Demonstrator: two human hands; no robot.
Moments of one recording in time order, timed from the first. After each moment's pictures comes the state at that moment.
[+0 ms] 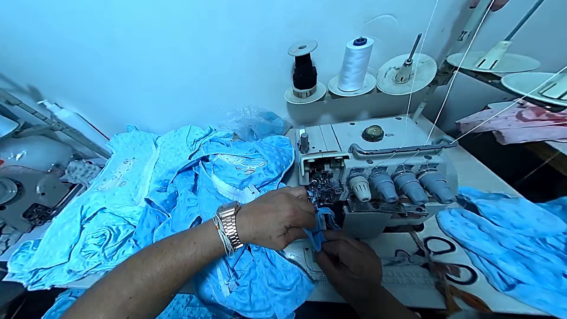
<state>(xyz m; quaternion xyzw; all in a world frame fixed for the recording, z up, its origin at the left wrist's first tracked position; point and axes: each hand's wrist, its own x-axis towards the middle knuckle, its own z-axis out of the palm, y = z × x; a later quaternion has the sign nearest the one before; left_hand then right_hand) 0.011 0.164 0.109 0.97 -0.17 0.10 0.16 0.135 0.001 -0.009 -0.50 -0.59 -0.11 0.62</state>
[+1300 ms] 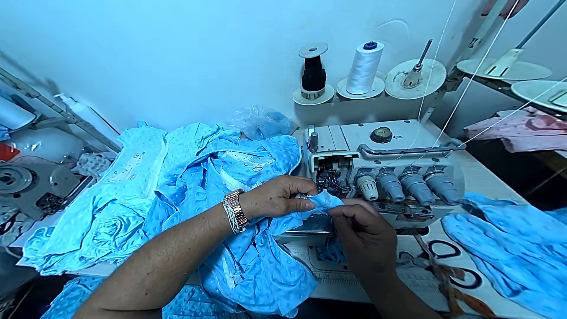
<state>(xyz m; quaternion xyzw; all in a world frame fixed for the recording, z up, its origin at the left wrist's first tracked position) 0.016 0.185 0.106 0.89 -0.10 0.13 0.42 0.144 0.010 0.027 -0.55 -0.49 0.02 0.67</state>
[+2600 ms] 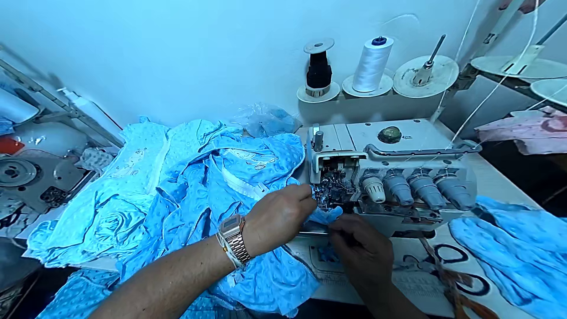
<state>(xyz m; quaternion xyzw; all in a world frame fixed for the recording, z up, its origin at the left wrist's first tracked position) -0.001 0.135 0.099 0.98 0.03 0.21 0.04 0.143 0.010 0.002 -0.53 -0.55 -0.04 0.65</state>
